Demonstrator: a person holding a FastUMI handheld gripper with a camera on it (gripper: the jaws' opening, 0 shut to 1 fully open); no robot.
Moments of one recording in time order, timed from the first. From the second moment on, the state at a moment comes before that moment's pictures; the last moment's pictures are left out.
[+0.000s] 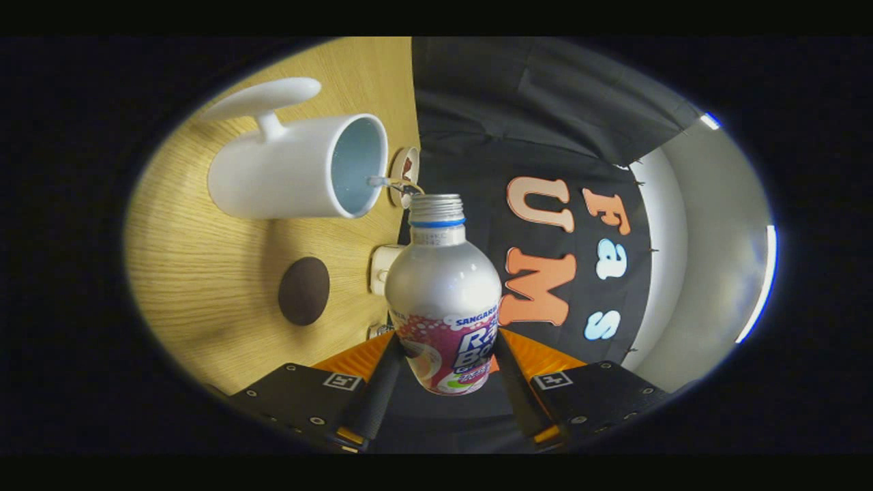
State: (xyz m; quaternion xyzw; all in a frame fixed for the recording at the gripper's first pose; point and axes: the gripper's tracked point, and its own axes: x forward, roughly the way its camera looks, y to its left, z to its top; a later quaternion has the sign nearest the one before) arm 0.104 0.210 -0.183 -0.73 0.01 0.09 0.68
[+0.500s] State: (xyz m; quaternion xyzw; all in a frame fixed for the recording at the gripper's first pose) arm 0.103 0.207 -0.182 -0.74 0.00 0.09 0.66
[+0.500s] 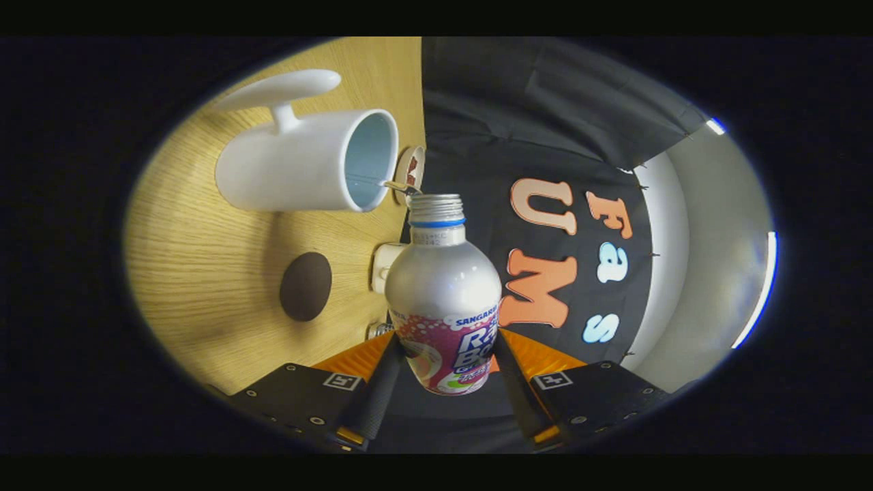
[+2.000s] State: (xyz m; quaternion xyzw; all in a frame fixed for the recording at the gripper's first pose) arm 0.111 0.214 -0.164 -0.78 -0.05 0.08 0.62
